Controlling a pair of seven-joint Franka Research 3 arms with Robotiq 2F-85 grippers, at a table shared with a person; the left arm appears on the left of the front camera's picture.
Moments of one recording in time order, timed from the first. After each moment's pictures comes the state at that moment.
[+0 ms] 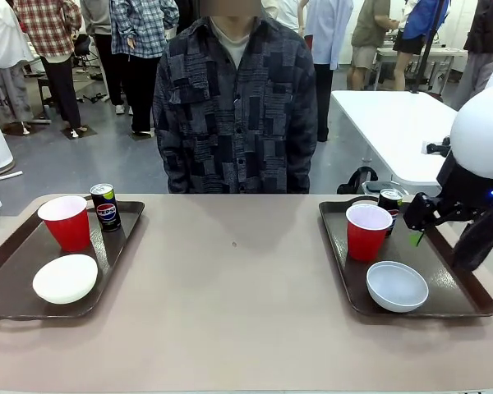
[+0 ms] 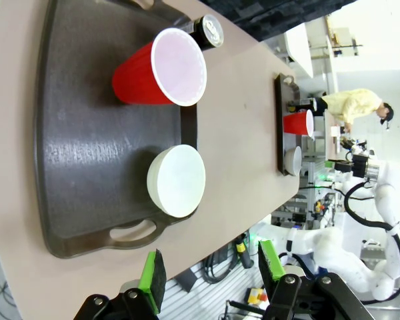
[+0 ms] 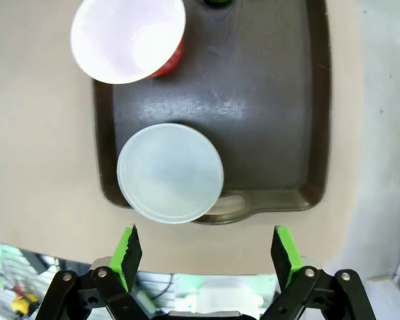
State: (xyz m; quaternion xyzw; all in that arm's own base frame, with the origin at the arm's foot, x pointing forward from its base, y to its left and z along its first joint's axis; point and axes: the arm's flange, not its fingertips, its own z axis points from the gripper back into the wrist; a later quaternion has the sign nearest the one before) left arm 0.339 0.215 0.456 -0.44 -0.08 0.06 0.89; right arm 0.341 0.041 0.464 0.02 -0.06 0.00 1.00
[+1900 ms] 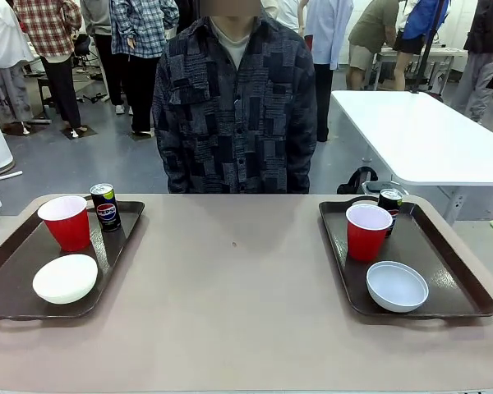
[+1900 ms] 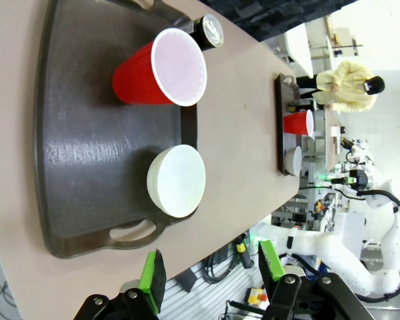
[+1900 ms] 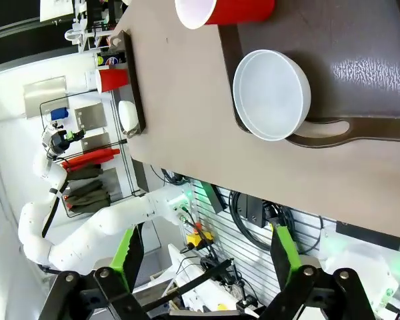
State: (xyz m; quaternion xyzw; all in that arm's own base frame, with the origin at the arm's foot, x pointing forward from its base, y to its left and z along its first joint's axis) left arm 0.339 0.216 0.456 -0.44 -0.08 0.06 0.89; right arm 0.270 -0.130 0.446 0.46 -0.01 -0.10 0.88
